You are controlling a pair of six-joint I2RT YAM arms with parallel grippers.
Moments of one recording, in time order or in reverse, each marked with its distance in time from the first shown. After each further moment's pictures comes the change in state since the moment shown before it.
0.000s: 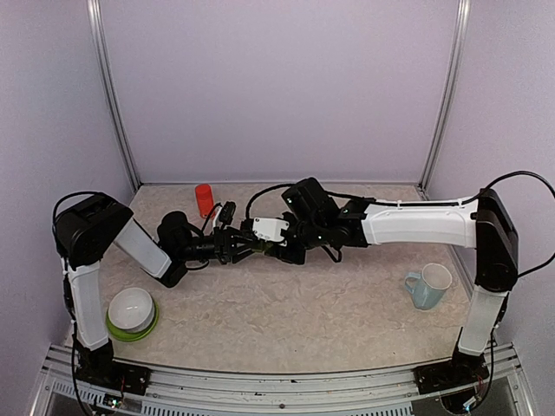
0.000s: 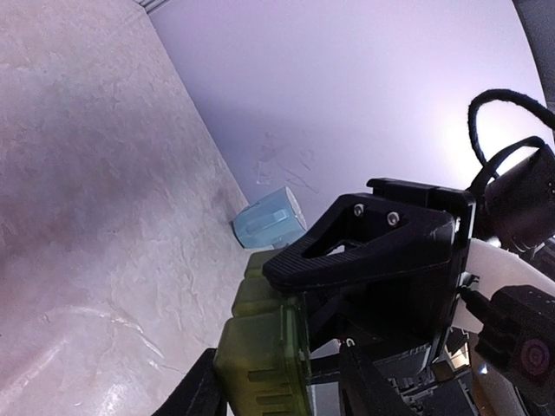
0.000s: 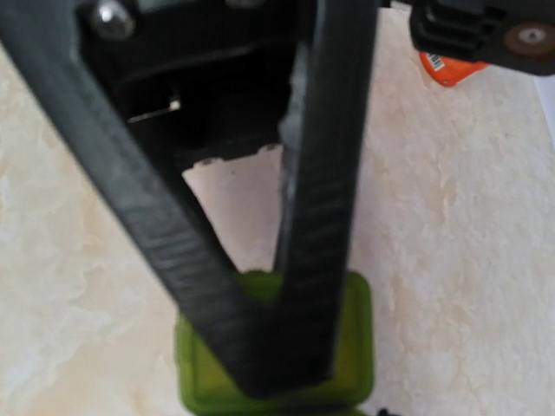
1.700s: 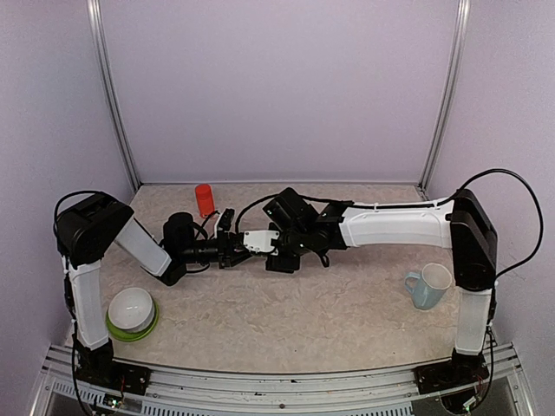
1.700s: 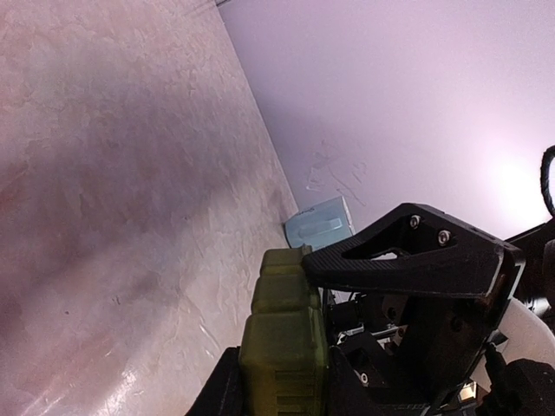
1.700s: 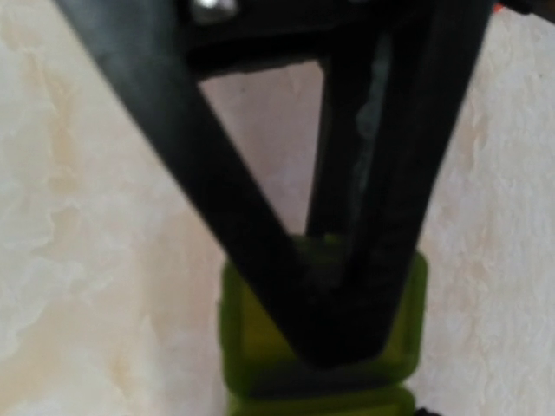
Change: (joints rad) left arm 0.020 0.014 0.014 -0.201 -0.068 0.081; right arm 0.036 0.128 0.124 -0.140 0.153 -0.037
